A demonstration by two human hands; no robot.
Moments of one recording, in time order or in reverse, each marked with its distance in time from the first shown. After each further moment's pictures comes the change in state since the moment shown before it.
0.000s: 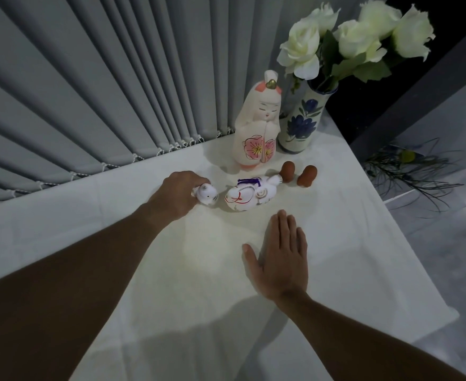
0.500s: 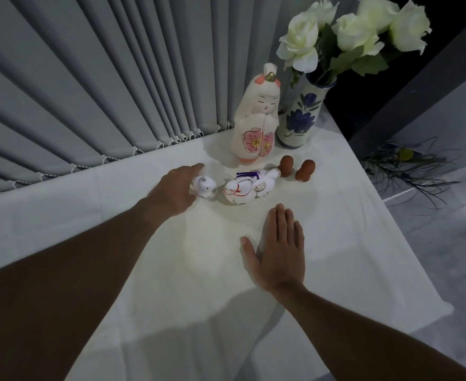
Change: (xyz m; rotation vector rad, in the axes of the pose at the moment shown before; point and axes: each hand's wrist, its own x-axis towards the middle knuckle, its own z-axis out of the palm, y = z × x) left_hand -0.005 -0.001 0.006 0.048 -0.056 -0.171; right_hand -0.001 0.003 0.005 -0.003 0.030 -0.010
